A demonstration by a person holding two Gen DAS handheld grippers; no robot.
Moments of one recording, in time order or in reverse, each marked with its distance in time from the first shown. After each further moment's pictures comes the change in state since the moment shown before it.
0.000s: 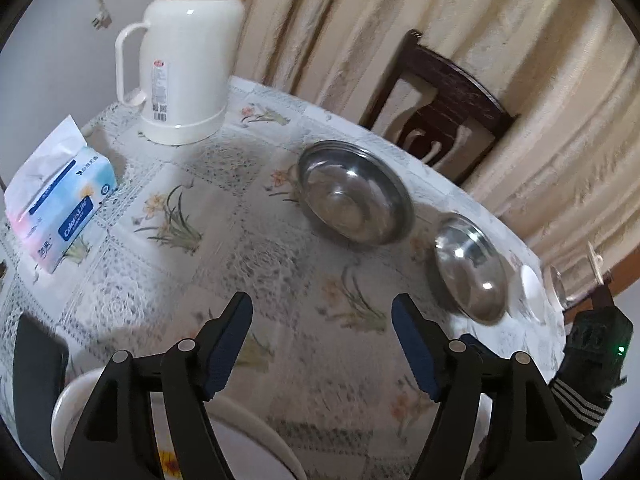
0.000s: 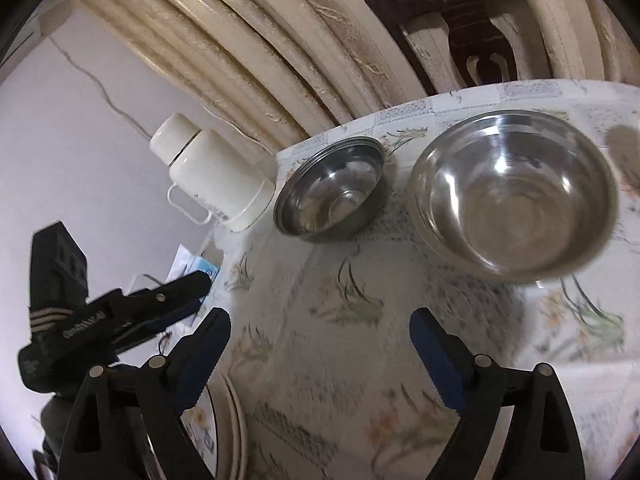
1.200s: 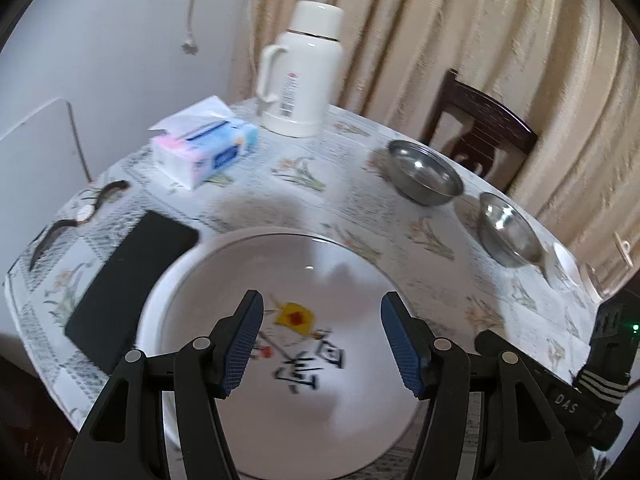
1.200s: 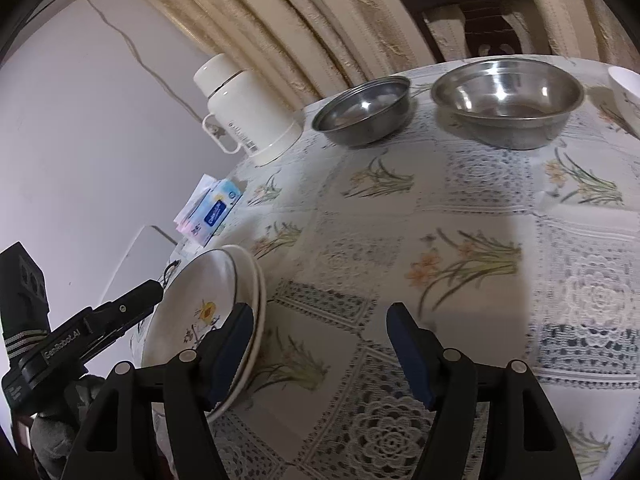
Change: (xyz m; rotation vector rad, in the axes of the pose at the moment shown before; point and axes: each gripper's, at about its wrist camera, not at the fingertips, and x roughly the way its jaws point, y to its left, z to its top) left arm -0.099 0.053 -0.141 -0.015 -0.210 0.173; right arm -0.027 0.027 -0.115 -0.090 0.010 -0.012
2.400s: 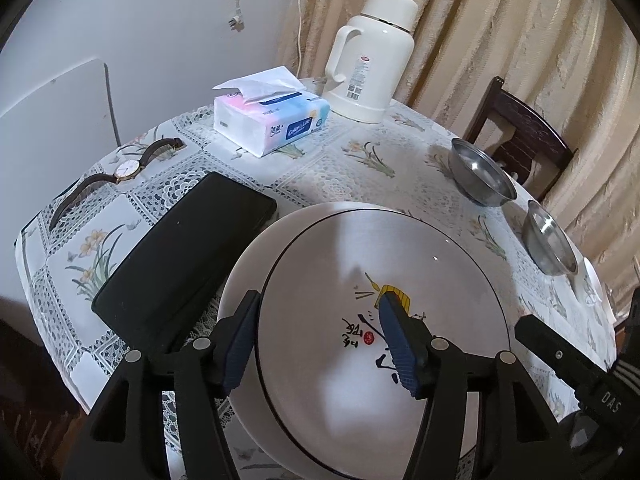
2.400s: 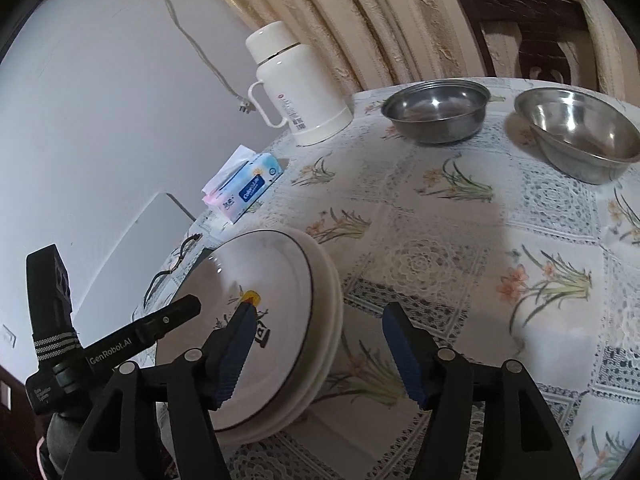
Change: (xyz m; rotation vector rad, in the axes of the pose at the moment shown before) left arm 0.010 0.070 -0.018 -0.114 0.021 0.077; right arm 0.024 0.061 -0.006 -0.141 0.038 0.017
